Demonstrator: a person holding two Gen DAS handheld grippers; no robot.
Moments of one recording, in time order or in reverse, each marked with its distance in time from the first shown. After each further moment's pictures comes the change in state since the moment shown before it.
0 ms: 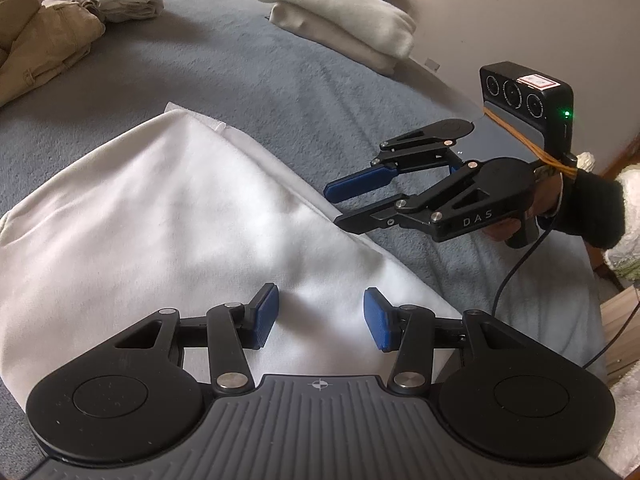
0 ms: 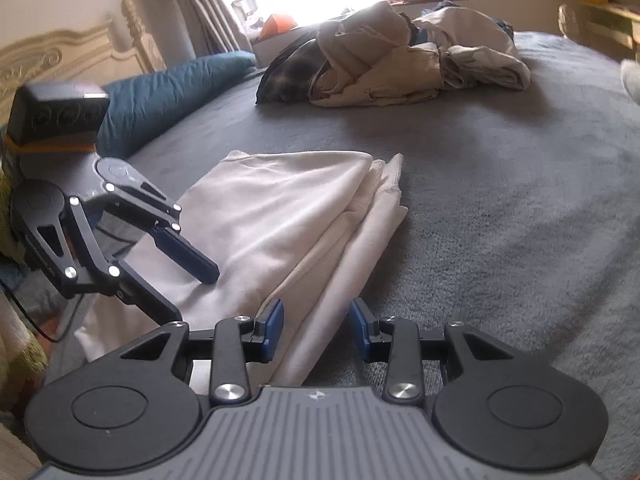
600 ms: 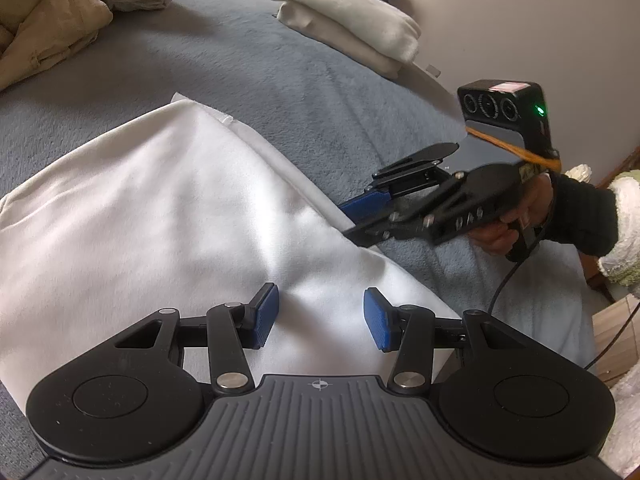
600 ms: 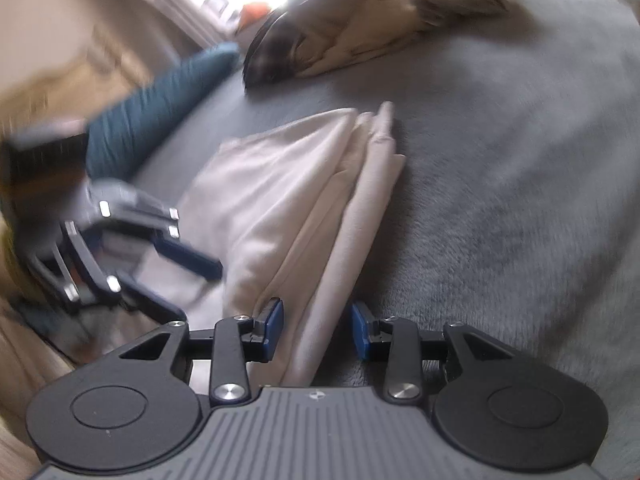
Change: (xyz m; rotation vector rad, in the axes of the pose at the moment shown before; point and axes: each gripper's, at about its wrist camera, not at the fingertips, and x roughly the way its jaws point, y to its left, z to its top) left arm 0.000 0.006 -0.003 -0.043 -0.005 -0.025; right arm 0.016 -0.004 -0.001 0.101 0.100 0.042
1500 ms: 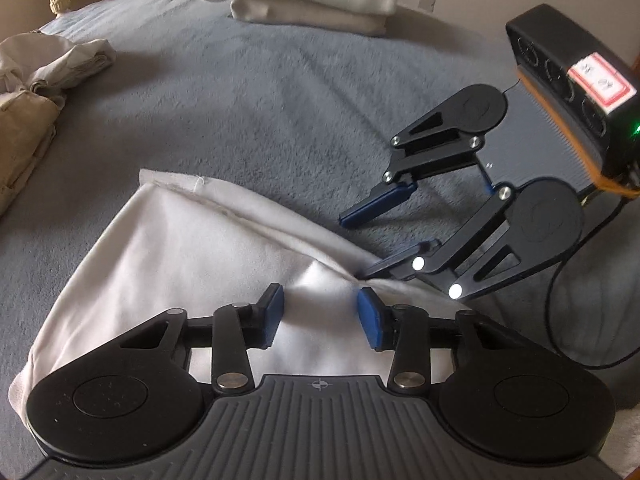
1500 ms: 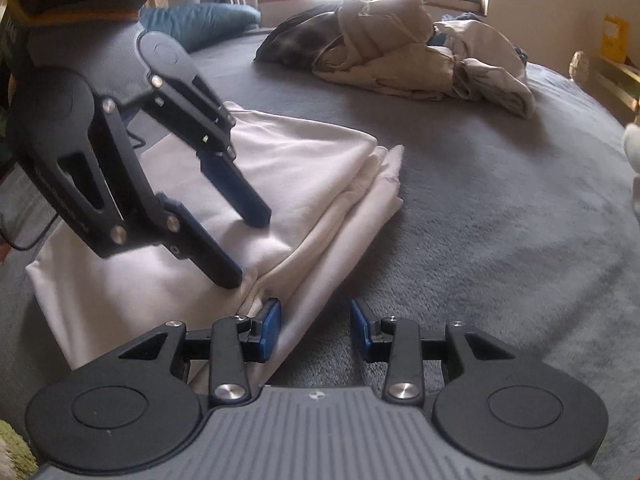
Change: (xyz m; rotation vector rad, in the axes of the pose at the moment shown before) left arm 0.044 -0.034 0.048 0.317 0.141 0.200; right arm -0.004 0.035 -0.004 -0.304 -0.023 -0.237
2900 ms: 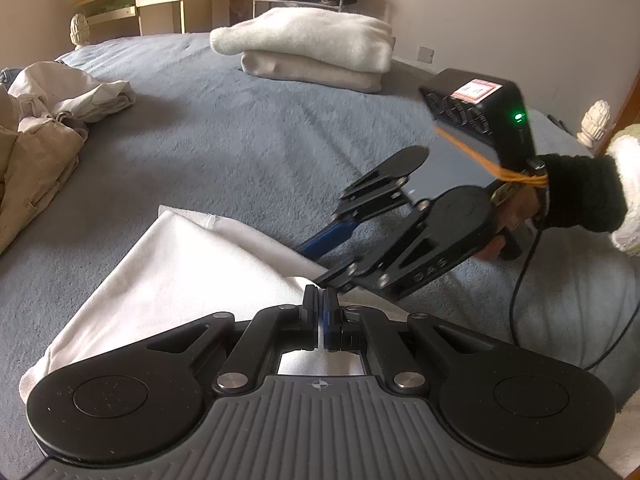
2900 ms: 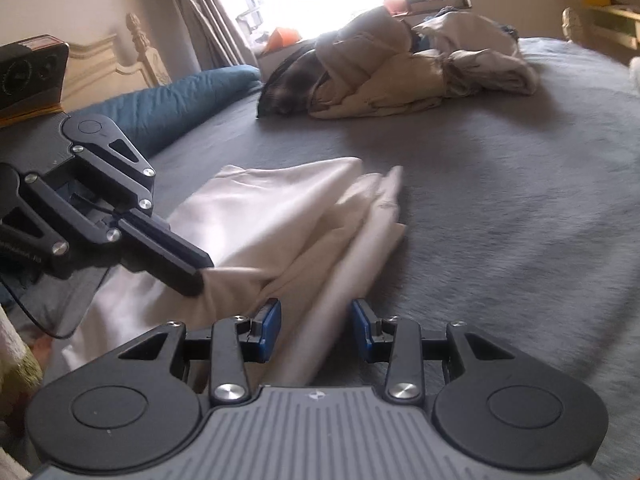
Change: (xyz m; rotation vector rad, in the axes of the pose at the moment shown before) left arm -0.036 -0.008 -0.009 -0.025 -0.171 -0.001; right arm 0.022 -0.036 0.004 0.166 -0.120 0.176
